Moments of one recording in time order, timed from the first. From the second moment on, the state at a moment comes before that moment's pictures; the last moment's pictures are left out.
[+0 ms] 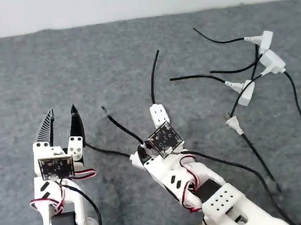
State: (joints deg) left arm -8.2 -103.3 97.1 19.3 -3.2; right arm -39.2 -54.1 90.5 3.9 2.3
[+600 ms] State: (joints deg) left arm -8.3 -103.3 97.1 19.3 -3.2; right arm -39.2 -54.5 90.9 5.7 6.5
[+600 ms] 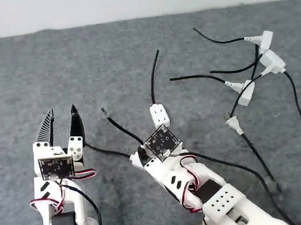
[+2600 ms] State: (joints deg) left arm -8.2 -103.3 97.1 19.3 -3.0; right arm -39.3 -54.9 88.7 16.3 22.4
